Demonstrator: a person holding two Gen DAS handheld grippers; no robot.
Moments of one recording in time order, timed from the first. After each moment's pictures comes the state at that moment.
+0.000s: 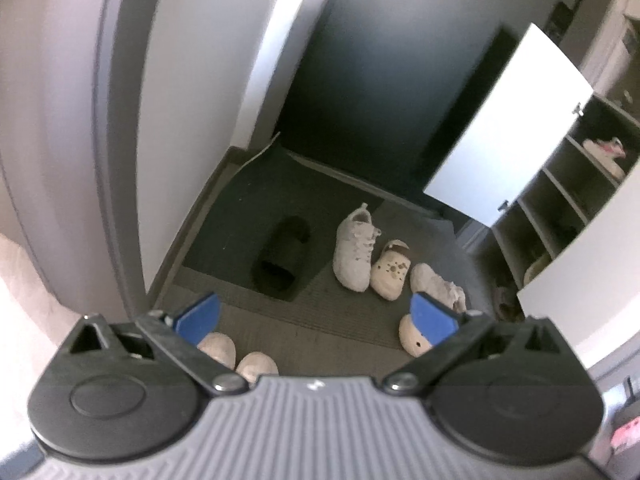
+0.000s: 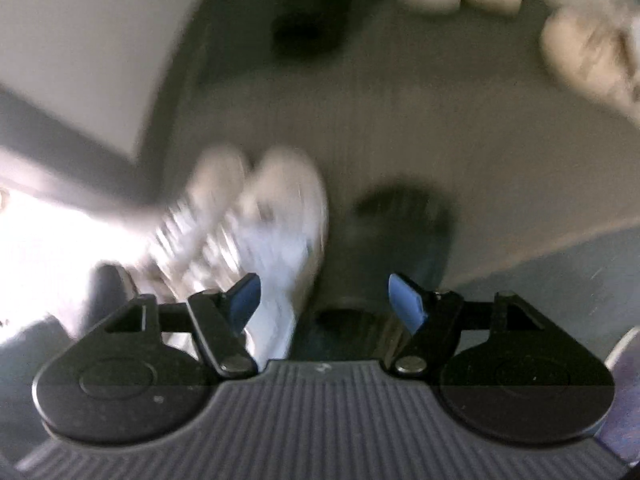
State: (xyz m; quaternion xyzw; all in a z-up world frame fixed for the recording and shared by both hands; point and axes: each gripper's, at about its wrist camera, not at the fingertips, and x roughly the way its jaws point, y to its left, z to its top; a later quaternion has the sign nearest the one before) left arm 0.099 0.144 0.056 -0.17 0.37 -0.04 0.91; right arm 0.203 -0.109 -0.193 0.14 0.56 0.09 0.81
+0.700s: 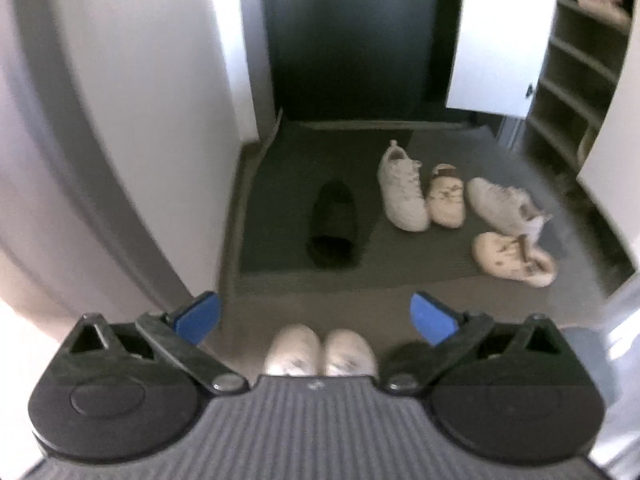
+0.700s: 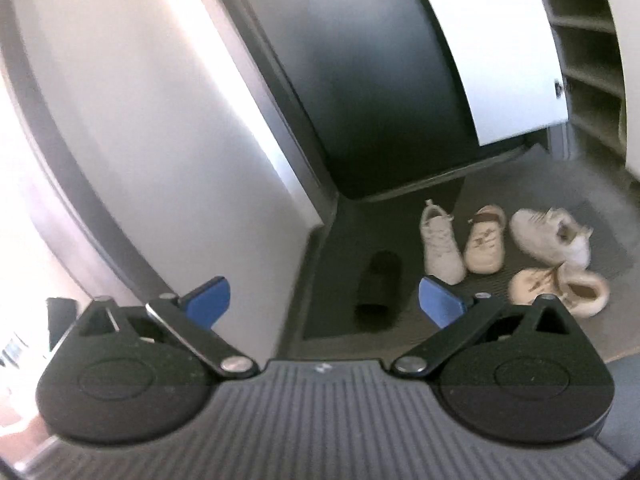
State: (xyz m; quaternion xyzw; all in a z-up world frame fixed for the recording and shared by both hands) left arm 0.143 0.086 0.037 0.07 0.42 -0.03 0.91; right arm 0.084 -0.196 0.068 0.27 0.27 0.12 0.92
